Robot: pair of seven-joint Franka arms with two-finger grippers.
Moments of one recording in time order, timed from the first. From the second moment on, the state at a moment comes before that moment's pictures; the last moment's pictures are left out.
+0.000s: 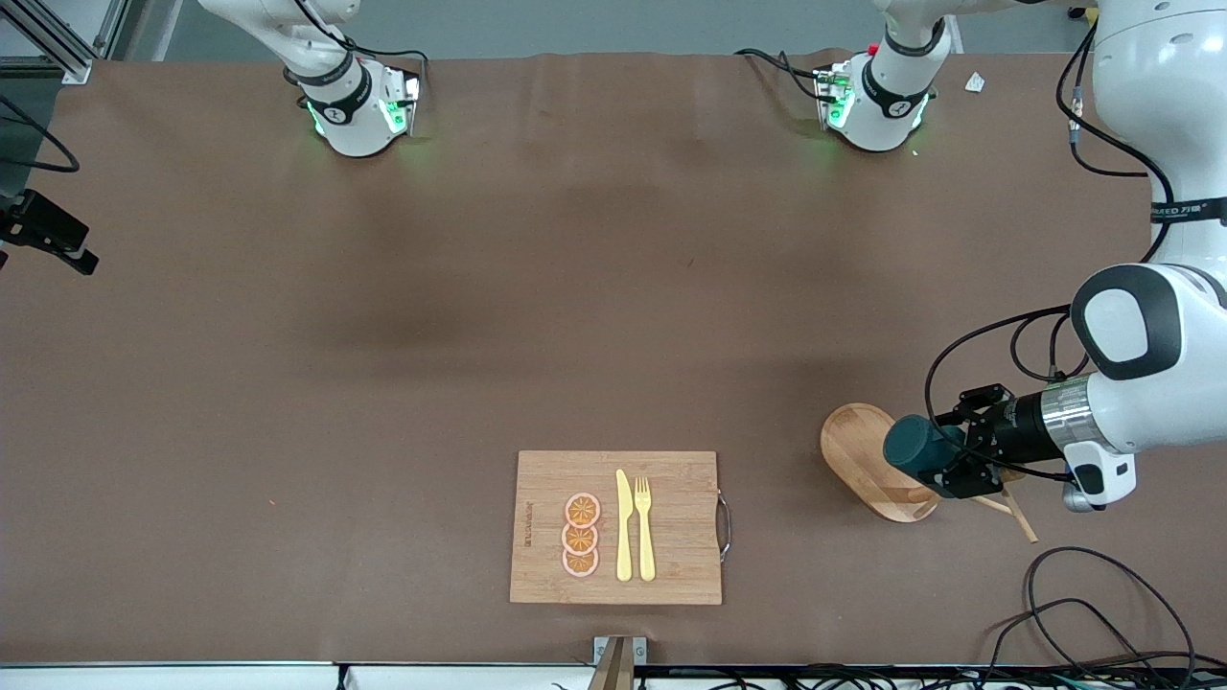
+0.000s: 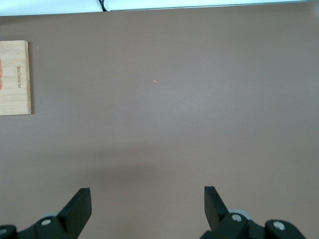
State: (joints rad) left arm 0.05 0.56 -0.08 -1.43 -0.47 1.99 -0.91; right arm -0.09 -0.04 0.01 -1.57 -0.01 1.65 -0.03
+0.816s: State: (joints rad) left arm -0.02 0.48 -0.09 -1.41 -0.39 1.99 -0.98; right arm -0.09 -0.04 0.01 -1.57 -0.01 1.65 -0.03
